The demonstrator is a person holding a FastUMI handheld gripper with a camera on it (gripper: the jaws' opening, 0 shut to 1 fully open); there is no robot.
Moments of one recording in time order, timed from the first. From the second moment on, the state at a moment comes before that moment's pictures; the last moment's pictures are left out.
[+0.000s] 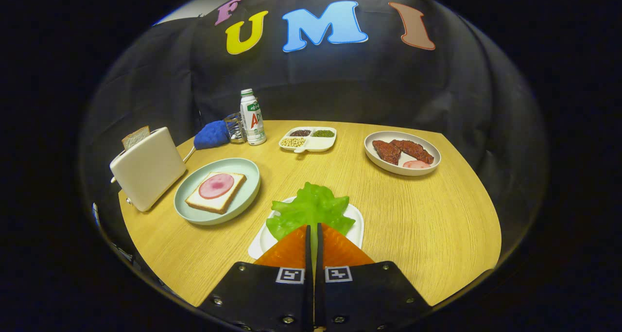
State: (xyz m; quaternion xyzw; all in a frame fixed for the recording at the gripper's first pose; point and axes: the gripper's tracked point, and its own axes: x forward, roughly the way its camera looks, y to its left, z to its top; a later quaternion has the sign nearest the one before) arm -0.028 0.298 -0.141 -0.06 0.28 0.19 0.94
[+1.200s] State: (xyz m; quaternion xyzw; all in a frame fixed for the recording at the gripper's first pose) arm -0.019 0.499 -0.168 -0.11 0.25 0.26 0.93
